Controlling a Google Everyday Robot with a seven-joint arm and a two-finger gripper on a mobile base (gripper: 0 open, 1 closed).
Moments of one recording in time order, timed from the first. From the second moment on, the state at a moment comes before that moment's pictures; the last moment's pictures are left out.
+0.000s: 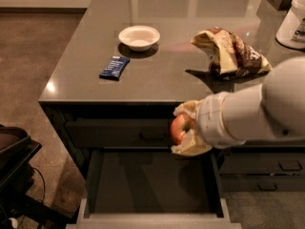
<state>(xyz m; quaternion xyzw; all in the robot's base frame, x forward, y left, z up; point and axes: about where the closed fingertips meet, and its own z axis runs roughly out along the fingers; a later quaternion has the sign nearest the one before) 0.421 -0.072 0.850 -0.65 0.67 0.03 0.35</state>
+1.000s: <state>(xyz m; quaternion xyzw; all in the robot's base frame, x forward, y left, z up) 0.564 -0.147 0.916 -0.70 0.60 0.01 0.38</state>
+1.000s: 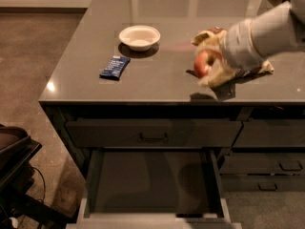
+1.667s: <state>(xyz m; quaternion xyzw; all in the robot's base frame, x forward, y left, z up) 0.680 -0.131 0.936 -0.65 0.58 0.04 0.49</state>
